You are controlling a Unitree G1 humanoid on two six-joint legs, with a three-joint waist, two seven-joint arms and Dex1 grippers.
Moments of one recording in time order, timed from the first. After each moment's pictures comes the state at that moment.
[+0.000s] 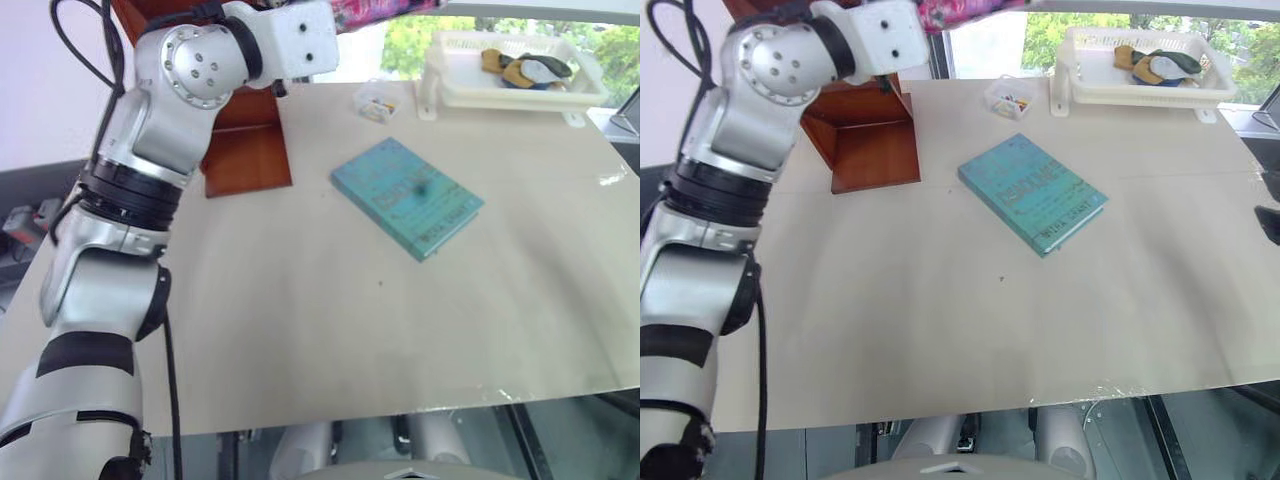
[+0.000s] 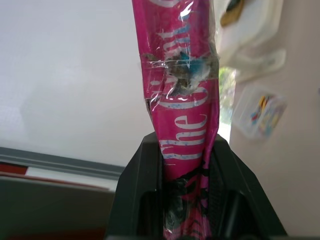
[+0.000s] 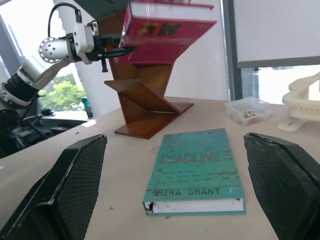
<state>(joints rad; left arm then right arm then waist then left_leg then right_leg) -1.28 0.80 -0.40 0.34 0.37 -0.03 -0.64 -0.17 -0.97 -0.73 0.24 0.95 0.56 1.42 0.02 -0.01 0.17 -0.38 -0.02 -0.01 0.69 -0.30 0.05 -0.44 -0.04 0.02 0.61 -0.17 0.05</state>
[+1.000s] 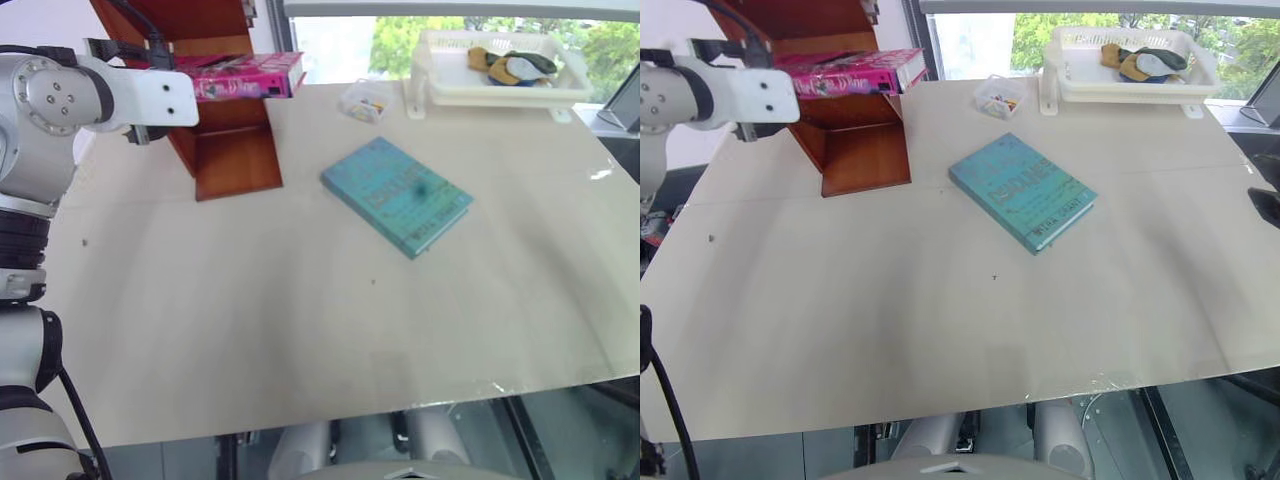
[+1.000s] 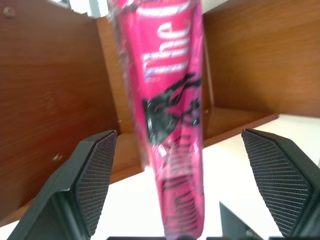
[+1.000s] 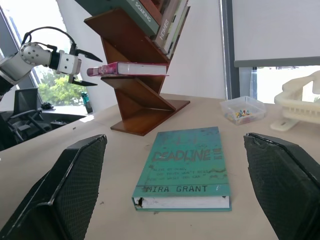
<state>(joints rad) -1.06 1.15 -0.28 0.30 0.54 0.05 -0.95 -0.35 -1.01 -0.63 0.42 0.84 0.51 1.51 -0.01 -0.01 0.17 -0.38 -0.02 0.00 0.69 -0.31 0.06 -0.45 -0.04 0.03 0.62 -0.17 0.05</state>
